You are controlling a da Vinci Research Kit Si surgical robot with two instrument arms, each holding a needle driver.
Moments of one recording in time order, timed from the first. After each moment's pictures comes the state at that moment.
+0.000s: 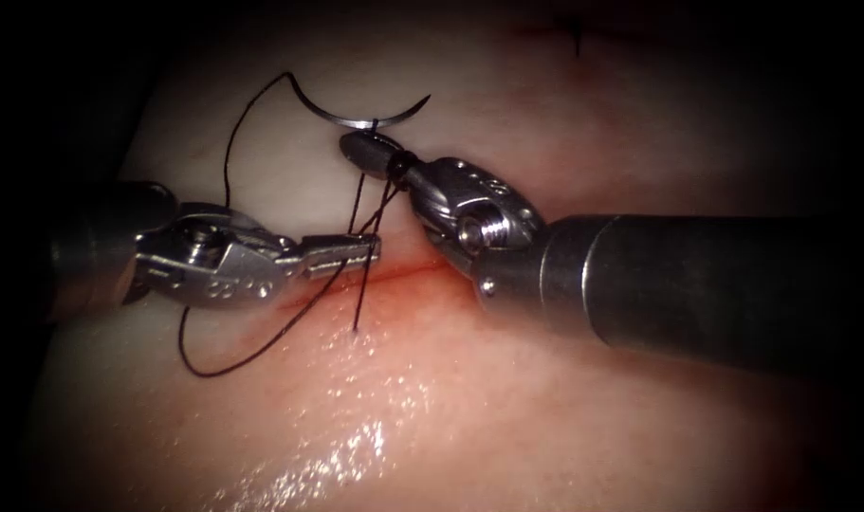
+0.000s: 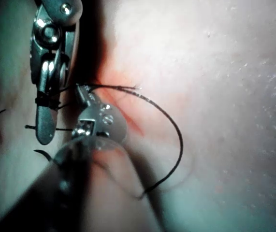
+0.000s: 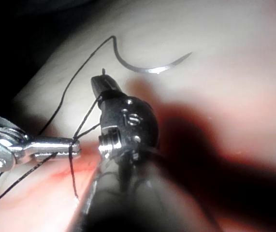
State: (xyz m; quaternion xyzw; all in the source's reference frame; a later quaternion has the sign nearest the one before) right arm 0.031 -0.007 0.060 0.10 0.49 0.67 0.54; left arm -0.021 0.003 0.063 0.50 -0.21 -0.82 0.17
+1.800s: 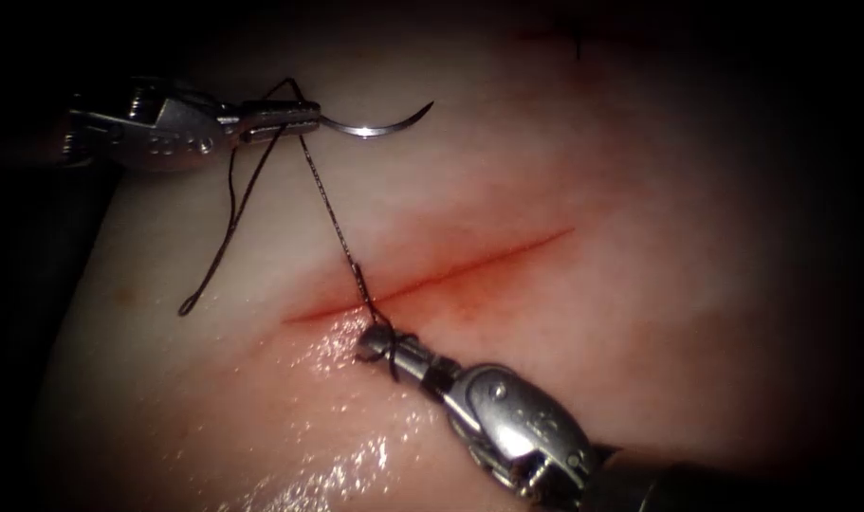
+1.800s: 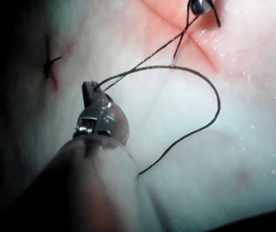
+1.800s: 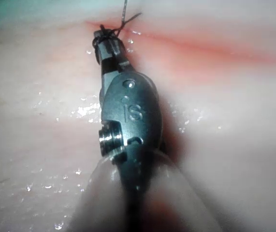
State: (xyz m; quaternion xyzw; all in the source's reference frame) right arm 0.028 -0.023 0.055 0.03 0.63 0.45 0.63; left arm -0.015 0.015 0.063 0.47 -0.21 -0.85 0.13
